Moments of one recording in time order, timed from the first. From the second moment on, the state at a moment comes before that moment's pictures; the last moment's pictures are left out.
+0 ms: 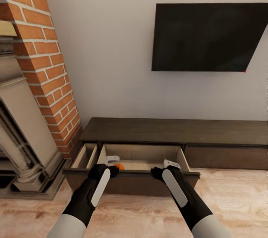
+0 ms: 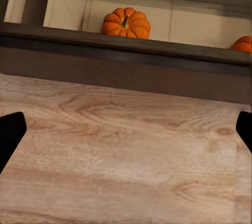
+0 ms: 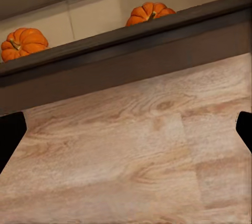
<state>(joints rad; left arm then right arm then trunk) -0.52 -0.17 -0.17 -1.08 0.30 0.82 0.47 -0.52 0.06 0.31 -1.08 -0.79 0.67 -0.70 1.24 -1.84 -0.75</state>
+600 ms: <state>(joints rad) -0.52 -0.17 -0.17 -1.08 0.30 0.81 0.47 -0.52 0.06 0.32 -1.08 -0.79 0.67 -0.70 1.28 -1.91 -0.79</state>
